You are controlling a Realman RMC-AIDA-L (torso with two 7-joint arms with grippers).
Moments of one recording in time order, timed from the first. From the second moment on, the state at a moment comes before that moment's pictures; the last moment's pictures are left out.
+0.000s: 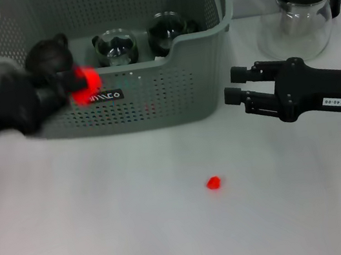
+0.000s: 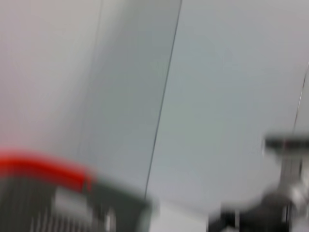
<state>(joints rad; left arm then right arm) -0.52 -2.01 0.46 0.70 1.89 1.85 -1.38 0.56 2.08 -0.80 -0.52 -1.70 -1.55 1.27</state>
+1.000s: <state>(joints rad) -0.73 -2.08 0.83 0.95 2.04 1.05 -1.81 0.55 2.08 -0.81 -0.52 -1.71 -1.56 1.27</state>
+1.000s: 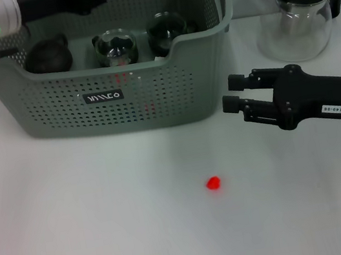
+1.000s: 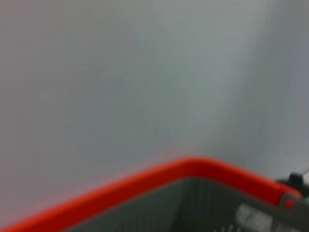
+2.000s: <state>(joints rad) -0.41 -2.17 0.96 0.62 1.89 1.40 -1.16 0.55 2.08 -0.80 -0.52 -1.71 -1.55 1.27</state>
